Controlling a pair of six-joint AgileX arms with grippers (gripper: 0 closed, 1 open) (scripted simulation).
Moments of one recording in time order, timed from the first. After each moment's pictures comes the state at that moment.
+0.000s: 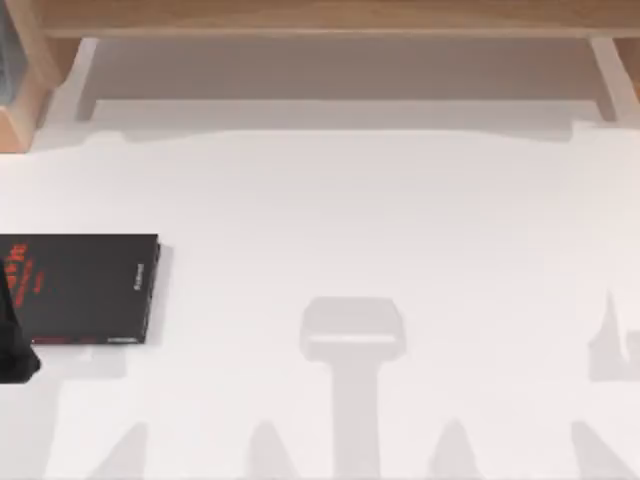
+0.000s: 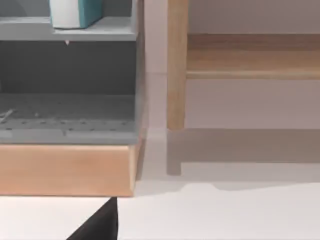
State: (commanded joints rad) left arm 0.00 0.00 0.00 0.00 0.00 0.00; right arm 0.00 0.00 0.00 0.00 0.00 0.00
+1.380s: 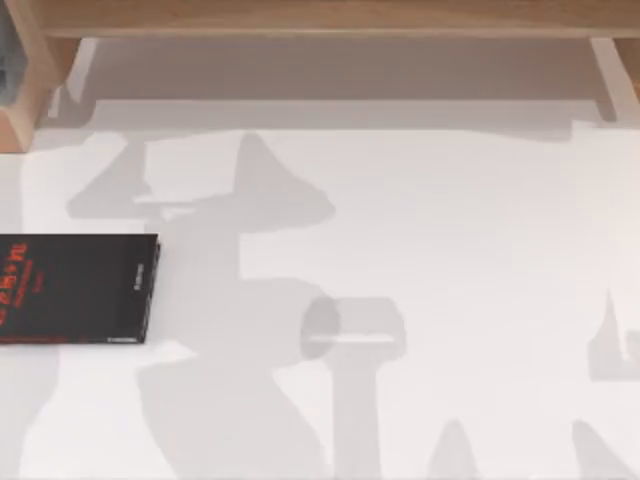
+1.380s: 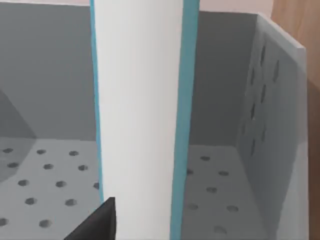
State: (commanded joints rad) left arm 0.27 1.73 1.14 0.51 0.30 0.00; right arm 0.00 0.00 0.00 0.00 0.00 0.00
